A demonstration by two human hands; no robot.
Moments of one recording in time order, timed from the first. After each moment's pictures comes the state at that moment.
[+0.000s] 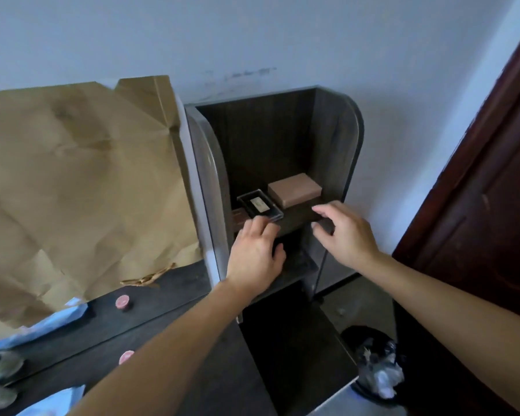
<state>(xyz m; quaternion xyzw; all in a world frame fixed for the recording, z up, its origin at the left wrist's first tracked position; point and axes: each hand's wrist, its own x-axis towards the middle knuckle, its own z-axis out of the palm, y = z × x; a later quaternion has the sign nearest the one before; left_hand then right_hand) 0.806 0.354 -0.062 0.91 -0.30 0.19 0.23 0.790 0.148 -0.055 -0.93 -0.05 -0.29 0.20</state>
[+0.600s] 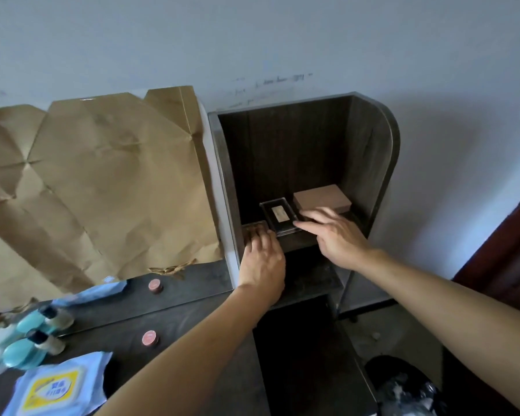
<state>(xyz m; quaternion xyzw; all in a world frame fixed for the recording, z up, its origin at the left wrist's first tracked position) 0.810 0.323 -0.067 0.99 -0.12 0.05 -0.07 0.868 0.141 -0.069 -0.95 -0.26 -0.15 0.11</state>
